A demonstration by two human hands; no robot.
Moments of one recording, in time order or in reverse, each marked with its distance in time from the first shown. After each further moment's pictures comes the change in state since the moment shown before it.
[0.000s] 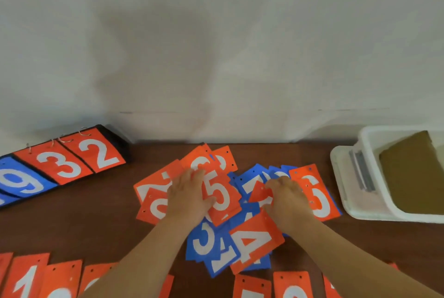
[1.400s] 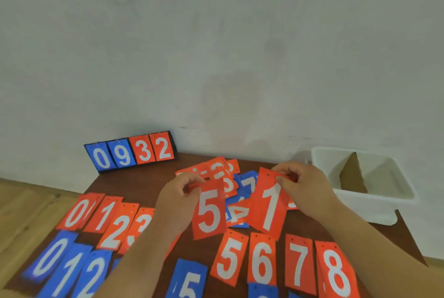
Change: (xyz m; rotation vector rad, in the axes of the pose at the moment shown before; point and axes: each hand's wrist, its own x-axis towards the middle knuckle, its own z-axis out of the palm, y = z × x) left_hand -0.324 0.089 -0.113 -0.665 0.528 -0.005; right_hand -0.241 0.040 -0.145 0.597 0.418 -0.501
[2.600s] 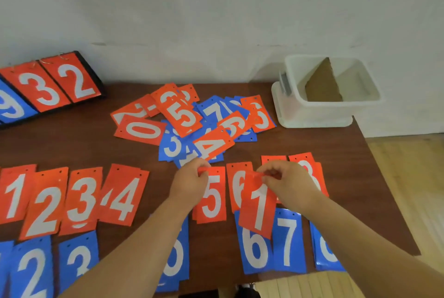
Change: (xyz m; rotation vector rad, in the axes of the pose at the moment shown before) left_hand 0.019 -0.155 0.158 0.108 -0.539 -0.103; right_hand -0.095 0.083 0.093 -0.135 -0.226 0.568
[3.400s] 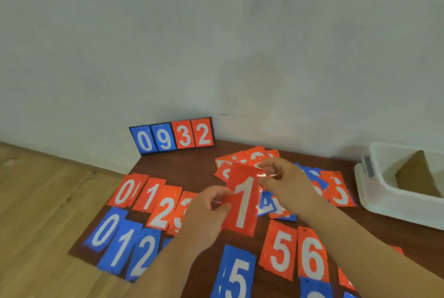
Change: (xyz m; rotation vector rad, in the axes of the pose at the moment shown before) left_hand -0.156 0.046 -0.168 -0.263 0.424 0.042; right_hand -0.008 -0.212 0.011 0.307 -0.075 -0.495
